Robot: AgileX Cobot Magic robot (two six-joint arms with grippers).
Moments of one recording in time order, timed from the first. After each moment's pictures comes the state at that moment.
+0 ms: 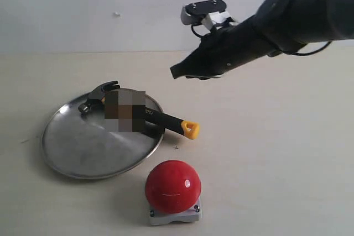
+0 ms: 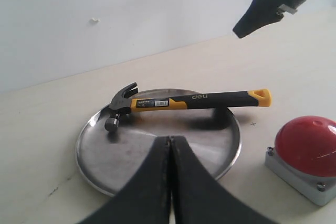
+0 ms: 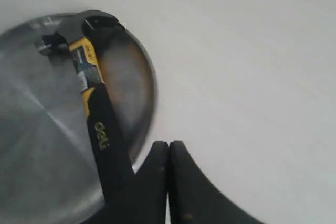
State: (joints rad) left arm -0.44 0.18 0.00 -0.45 0.09 0.49; right arm 0.42 1.92 -1.27 0.81 0.36 -0.81
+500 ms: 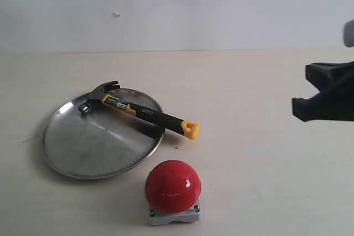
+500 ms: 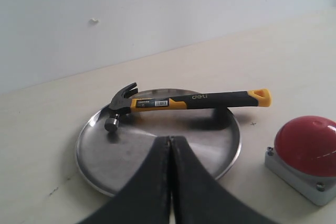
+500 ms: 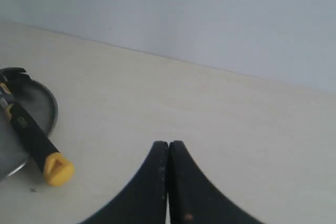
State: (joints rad) left arm -0.44 0.18 0.00 -0.45 0.09 0.49; right arm 0.42 0.96 -0.38 0.66 -0.19 -0.64
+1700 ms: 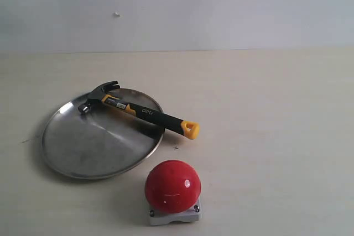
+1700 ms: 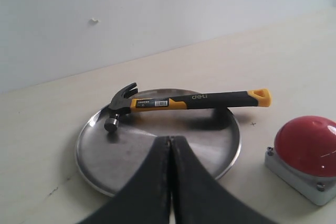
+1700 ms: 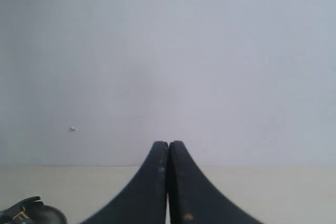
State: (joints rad) left arm -0.44 0.18 0.00 -0.45 0.09 0.49; right arm 0.10 0.13 -0.26 0.69 0.16 -0.55
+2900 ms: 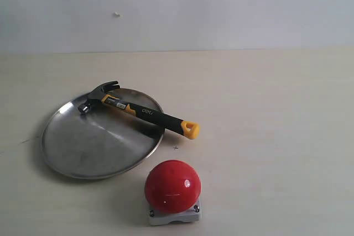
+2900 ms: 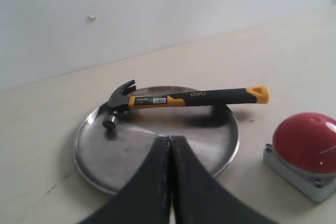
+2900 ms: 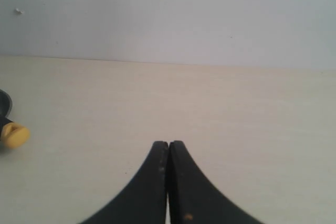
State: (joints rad) left arm -0.44 0.18 0.00 -0.45 0.10 0.49; right arm 0.10 0.01 0.00 0.01 0.28 -0.01
